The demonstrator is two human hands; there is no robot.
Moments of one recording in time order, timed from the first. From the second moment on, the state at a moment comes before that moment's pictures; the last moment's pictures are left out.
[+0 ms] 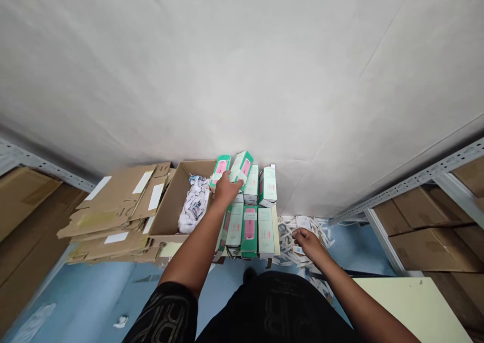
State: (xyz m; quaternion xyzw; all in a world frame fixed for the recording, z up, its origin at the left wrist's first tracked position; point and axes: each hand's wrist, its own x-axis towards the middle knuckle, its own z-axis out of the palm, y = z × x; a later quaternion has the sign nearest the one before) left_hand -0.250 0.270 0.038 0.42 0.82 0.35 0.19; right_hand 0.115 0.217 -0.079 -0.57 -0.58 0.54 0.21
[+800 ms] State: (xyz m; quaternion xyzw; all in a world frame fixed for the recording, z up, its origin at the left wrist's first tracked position) left_hand 0.128 0.154 -0.016 0.56 0.27 0.23 0.75; right_hand 0.335 0.075 -0.011 -0.48 -0.19 0.59 0.62
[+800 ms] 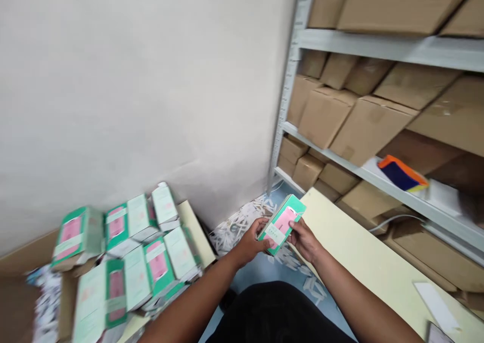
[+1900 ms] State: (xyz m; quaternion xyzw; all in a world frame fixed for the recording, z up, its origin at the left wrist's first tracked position) left_hand 0.481 0.165 -0.076 0.88 0.00 -0.11 0.46; right_hand 0.483 -0.039 -0.105 -0.84 -0.22 0.14 0.48
